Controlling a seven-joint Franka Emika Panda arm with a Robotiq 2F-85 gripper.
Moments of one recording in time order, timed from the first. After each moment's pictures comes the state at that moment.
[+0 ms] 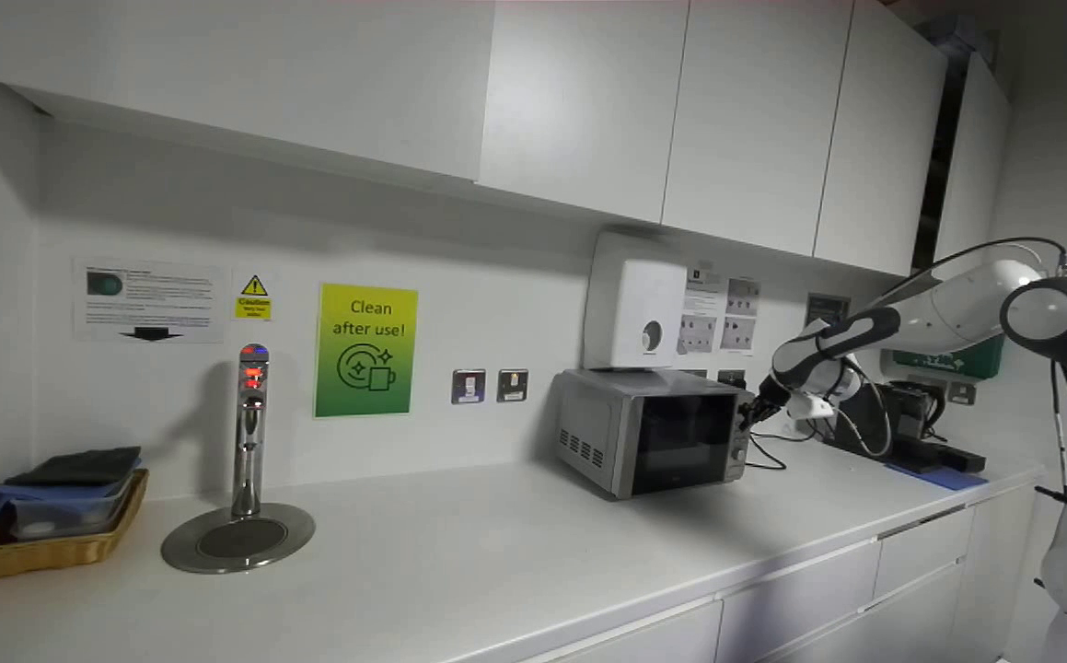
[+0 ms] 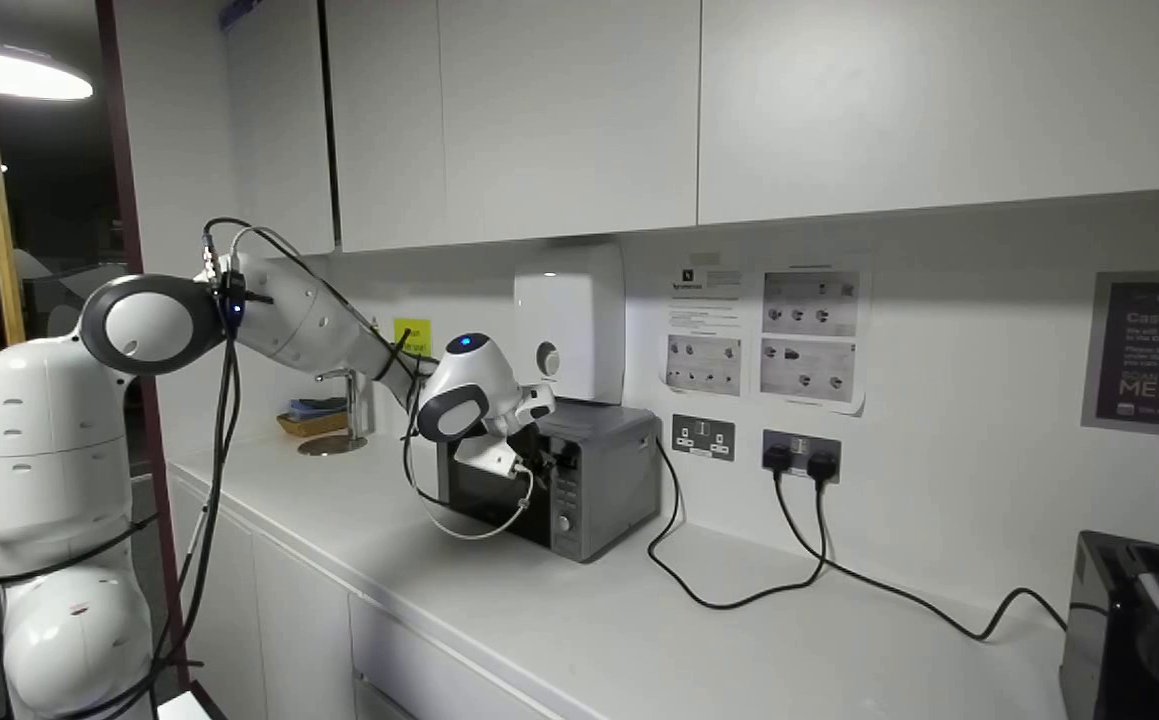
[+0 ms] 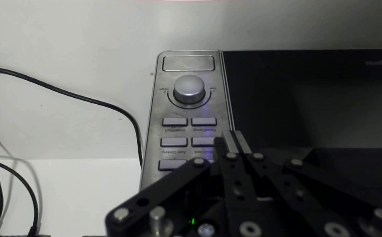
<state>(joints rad) -0.08 0.02 -0.10 -2.17 0.27 2.75 -0.40</state>
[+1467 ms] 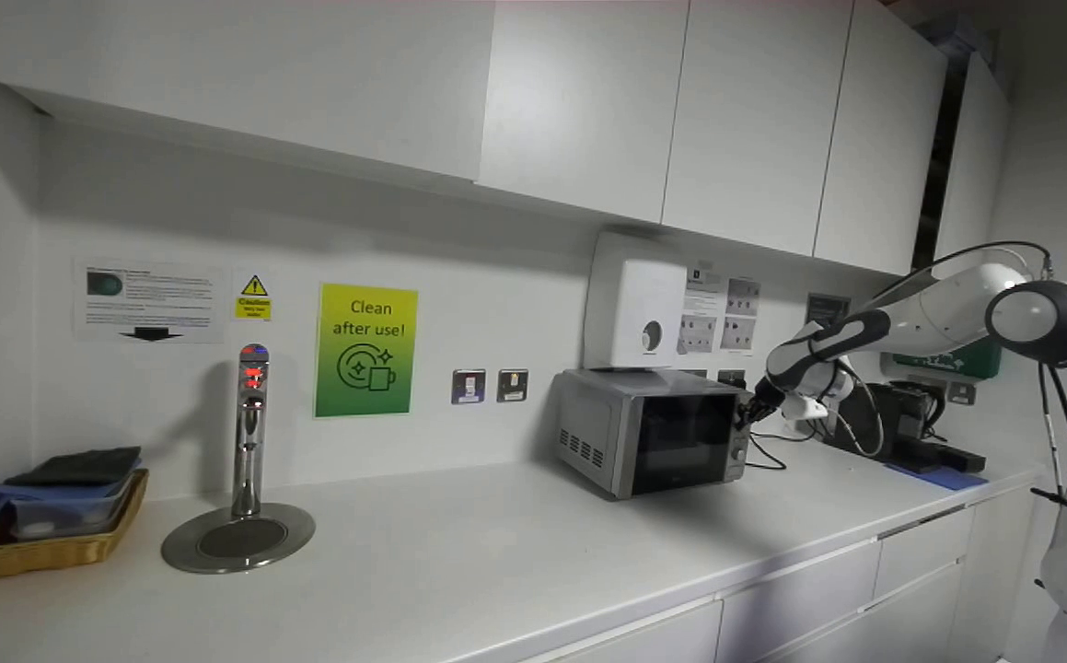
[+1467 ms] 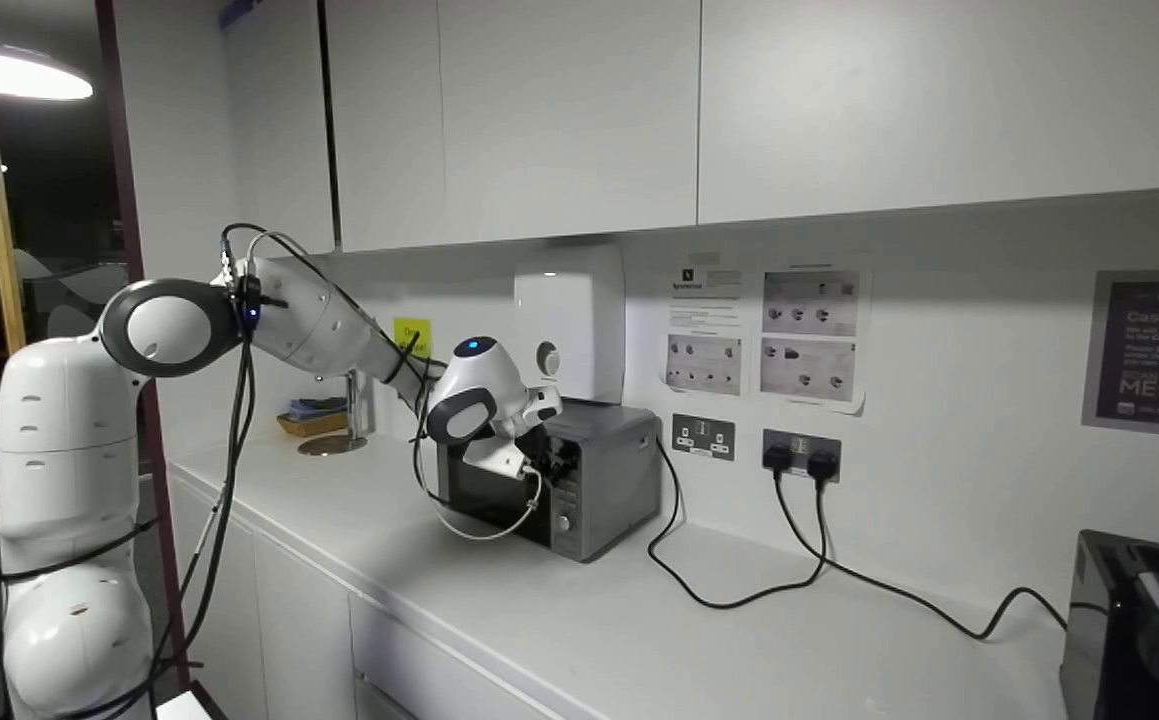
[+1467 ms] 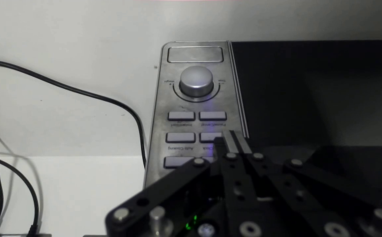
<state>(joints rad) -0.08 0.07 -0.10 -2.13 0.27 2.77 -0.40</state>
